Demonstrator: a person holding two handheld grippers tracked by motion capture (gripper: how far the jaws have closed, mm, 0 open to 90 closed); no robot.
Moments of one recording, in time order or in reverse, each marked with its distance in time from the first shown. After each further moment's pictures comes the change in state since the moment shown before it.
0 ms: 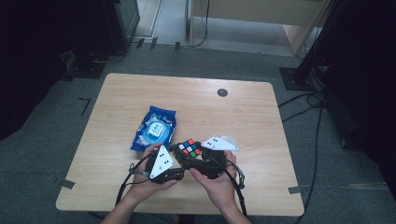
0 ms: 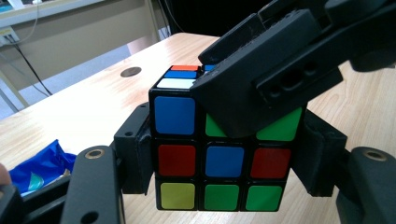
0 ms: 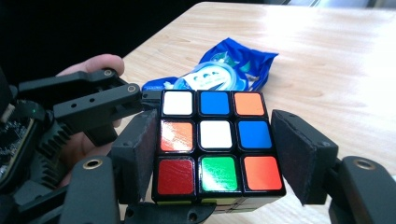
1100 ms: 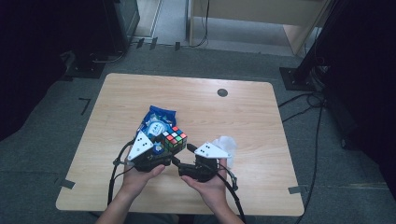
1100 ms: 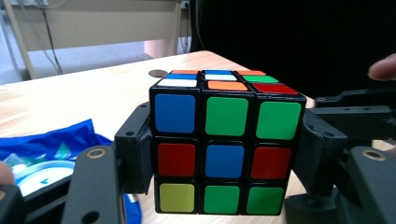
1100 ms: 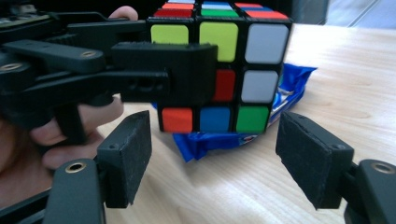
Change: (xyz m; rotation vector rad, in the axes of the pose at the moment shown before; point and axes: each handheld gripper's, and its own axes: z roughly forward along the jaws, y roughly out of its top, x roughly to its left) left arm 0.039 0.006 -0.018 -0.069 0.044 -0.298; right arm 0.002 -0.027 0.026 -0.103 0.108 -0.061
